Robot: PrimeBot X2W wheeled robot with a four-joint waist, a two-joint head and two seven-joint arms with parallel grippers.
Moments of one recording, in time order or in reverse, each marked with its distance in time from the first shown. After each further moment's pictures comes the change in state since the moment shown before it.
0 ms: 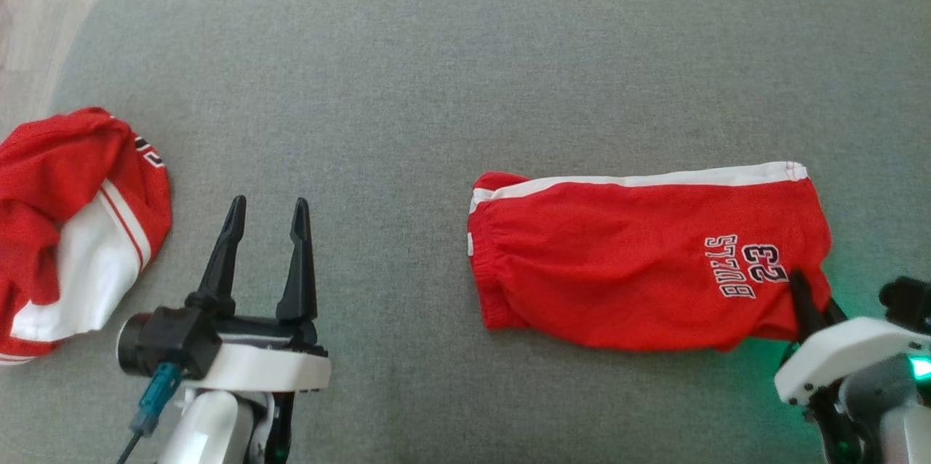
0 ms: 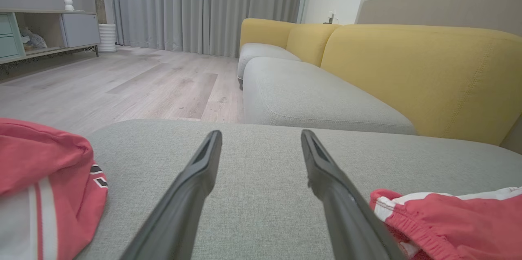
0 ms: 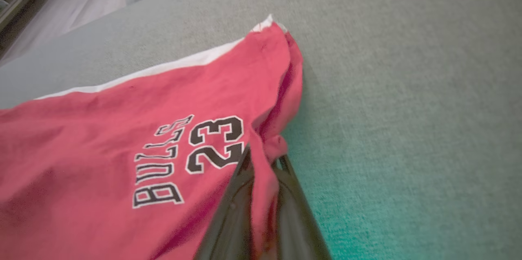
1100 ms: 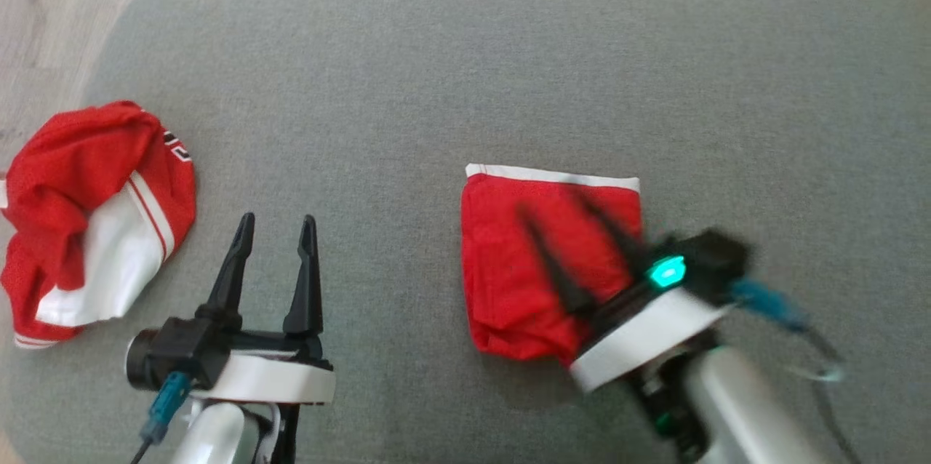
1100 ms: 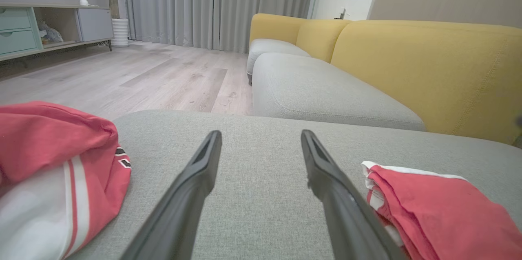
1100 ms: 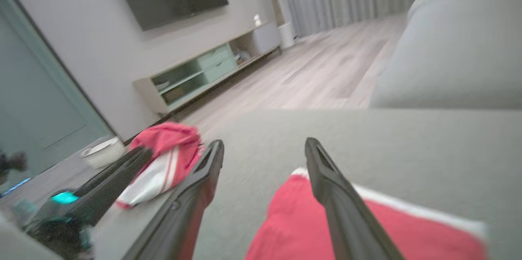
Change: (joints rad) left arm 0.021 0.004 -0.025 0.015 -0.013 0.020 0.005; right arm -0.158 -0.008 0.654 -0.141 0.086 0.000 -0.287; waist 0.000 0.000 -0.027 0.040
